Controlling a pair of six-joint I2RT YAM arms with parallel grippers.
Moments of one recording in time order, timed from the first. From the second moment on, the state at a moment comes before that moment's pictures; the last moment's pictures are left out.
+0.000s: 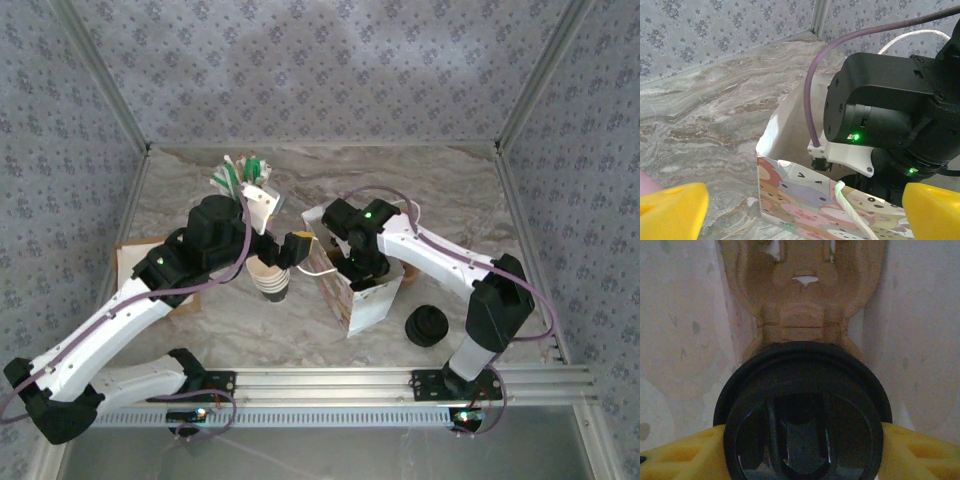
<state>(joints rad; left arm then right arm) -0.80 1.00 1.14 -0.54 0.06 -0.17 0.81 1.66 1.42 -1.26 -0.06 0.32</state>
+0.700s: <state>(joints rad) -0.80 1.00 1.14 -0.54 0.06 -0.17 0.82 1.66 1.42 -1.26 -0.05 0.32</state>
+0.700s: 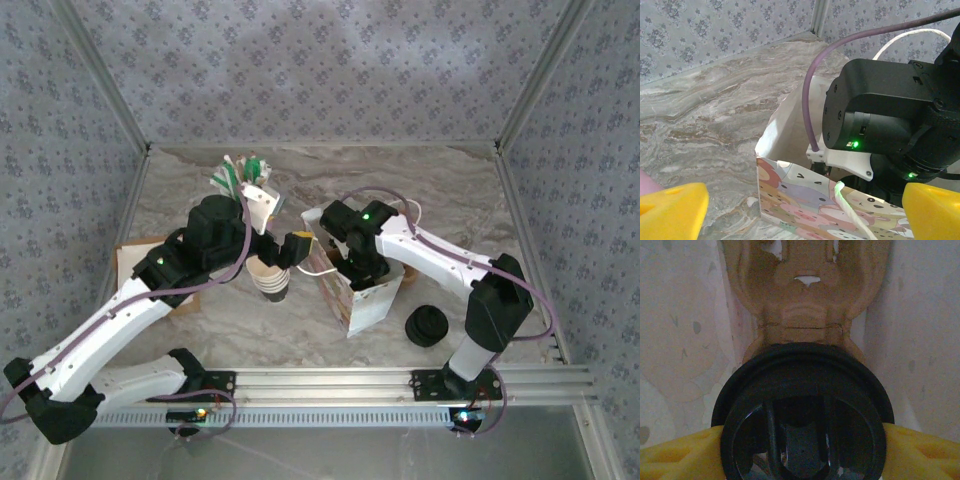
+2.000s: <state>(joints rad) -0.80 1.00 1.15 -0.54 0.06 -0.17 0.83 1.66 1.42 -1.26 -0.04 0.32</state>
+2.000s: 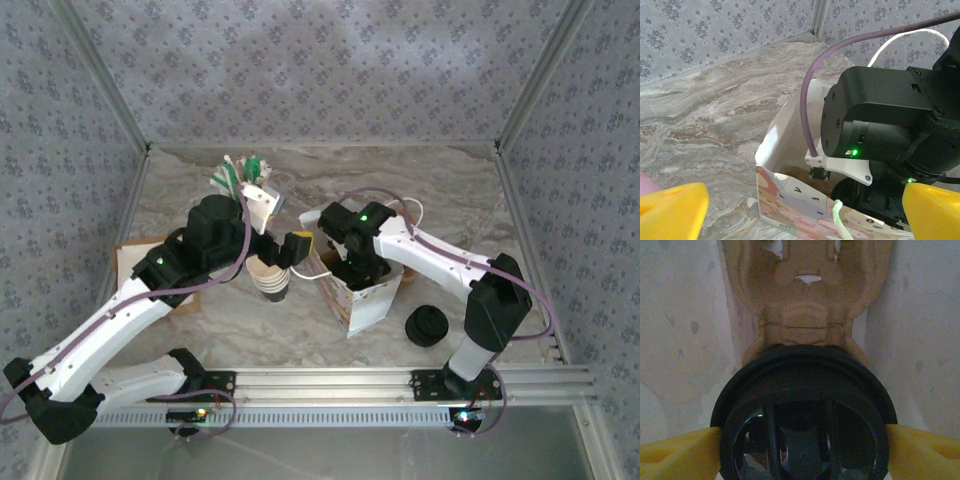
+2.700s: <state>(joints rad) -0.80 1.01 1.15 -0.54 0.06 -0.17 0.85 1.67 1.44 -1.28 -0.04 0.32</state>
